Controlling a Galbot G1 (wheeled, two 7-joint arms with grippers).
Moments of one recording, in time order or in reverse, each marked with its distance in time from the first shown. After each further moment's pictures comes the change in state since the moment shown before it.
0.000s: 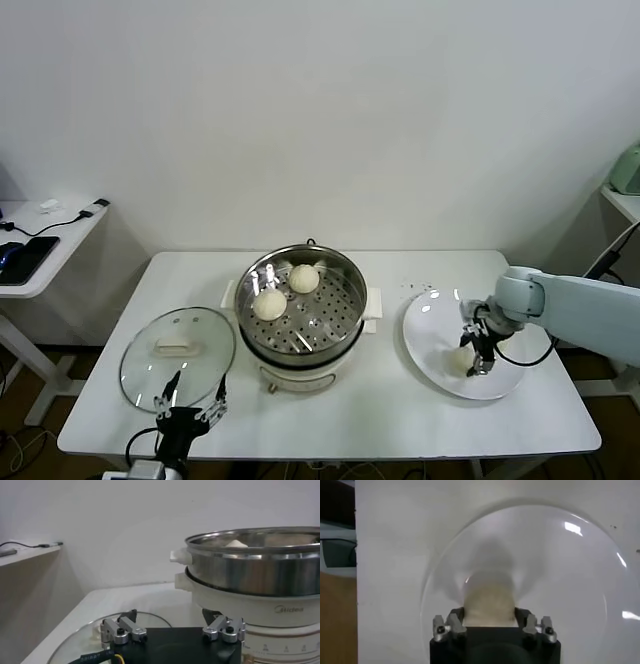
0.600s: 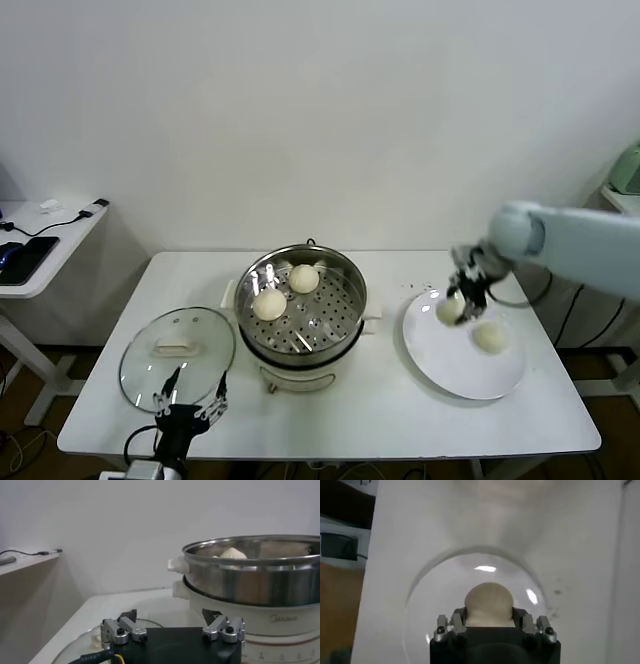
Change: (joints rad) left arm 0.013 0.002 0.002 -0.039 0.004 0.005 0.003; right arm 0.465 0.150 -0.181 0.062 0.119 0.135 -0.140
